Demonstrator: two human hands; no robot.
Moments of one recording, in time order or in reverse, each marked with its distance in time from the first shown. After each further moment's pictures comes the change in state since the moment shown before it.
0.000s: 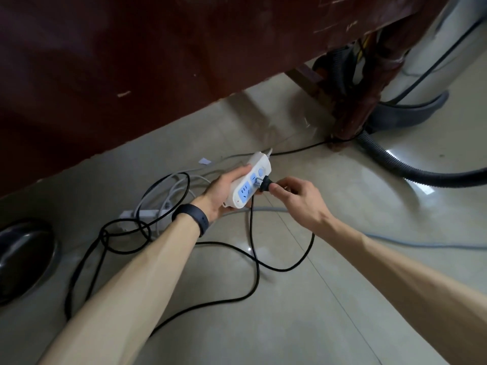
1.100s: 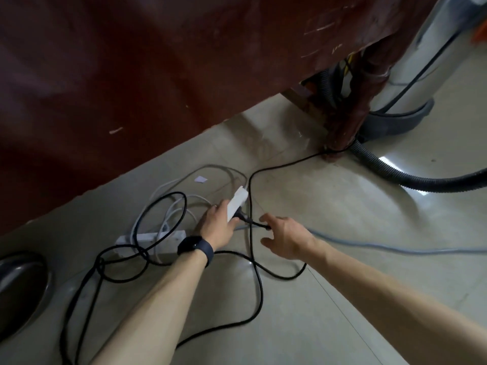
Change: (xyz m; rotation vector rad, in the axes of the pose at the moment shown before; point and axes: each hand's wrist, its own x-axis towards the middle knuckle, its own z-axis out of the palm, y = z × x) left_hand 0.022 -0.048 -0.027 1.167 0.387 0.133; right_hand 0.017 0.036 0.043 -0.595 -0.343 -0.063
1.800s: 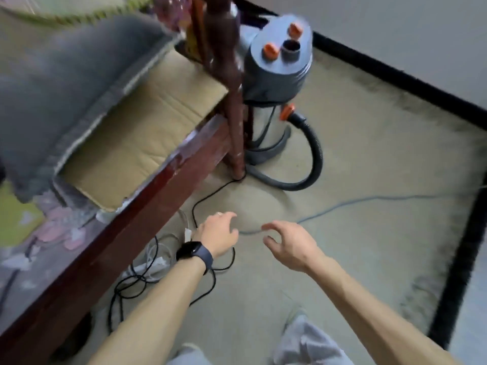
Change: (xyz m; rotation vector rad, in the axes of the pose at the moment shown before) left_hand -0.185 0.352 -0.246 0.290 -0.326 0.303; right_hand -0.354 -0.028 -0.349 0.327 0.164 0.312
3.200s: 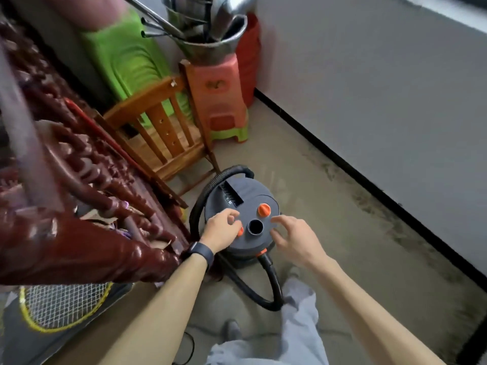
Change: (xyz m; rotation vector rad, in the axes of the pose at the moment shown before) left_hand 0.233 0.287 -0.430 -0.636 0.177 -0.282; right_hand 0.229 -0.042 -0.549 -0.016 0.083 -0.185
